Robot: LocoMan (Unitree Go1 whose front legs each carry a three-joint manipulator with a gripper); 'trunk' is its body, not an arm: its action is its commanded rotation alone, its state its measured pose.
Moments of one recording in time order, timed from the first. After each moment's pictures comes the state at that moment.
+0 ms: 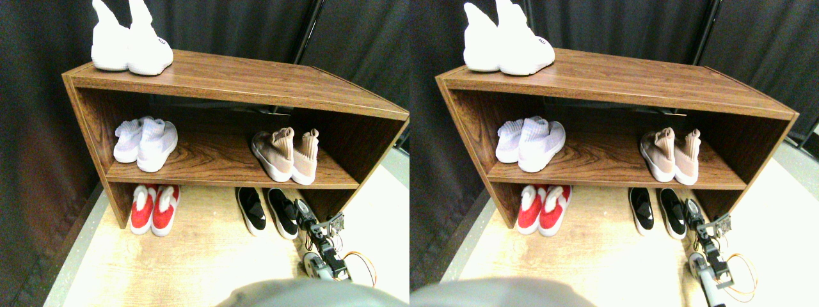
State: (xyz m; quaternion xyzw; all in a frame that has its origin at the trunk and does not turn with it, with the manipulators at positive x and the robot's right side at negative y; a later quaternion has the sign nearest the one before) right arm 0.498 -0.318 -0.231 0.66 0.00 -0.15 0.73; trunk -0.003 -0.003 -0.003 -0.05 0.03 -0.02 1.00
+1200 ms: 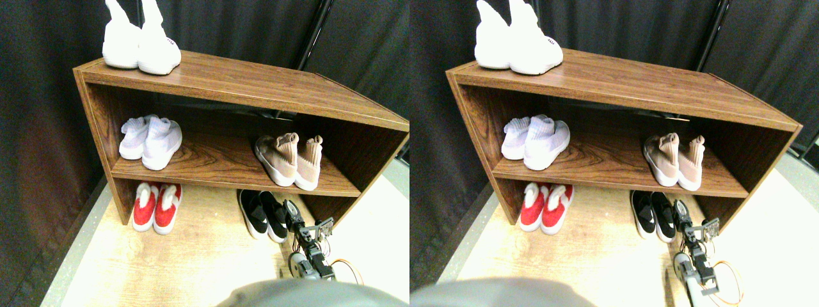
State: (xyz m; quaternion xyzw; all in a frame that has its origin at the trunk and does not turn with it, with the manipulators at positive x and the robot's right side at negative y) right arm 0.498 -0.275 -0.224 0.68 0.01 -0.13 0.72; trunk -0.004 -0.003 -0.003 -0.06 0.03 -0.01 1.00
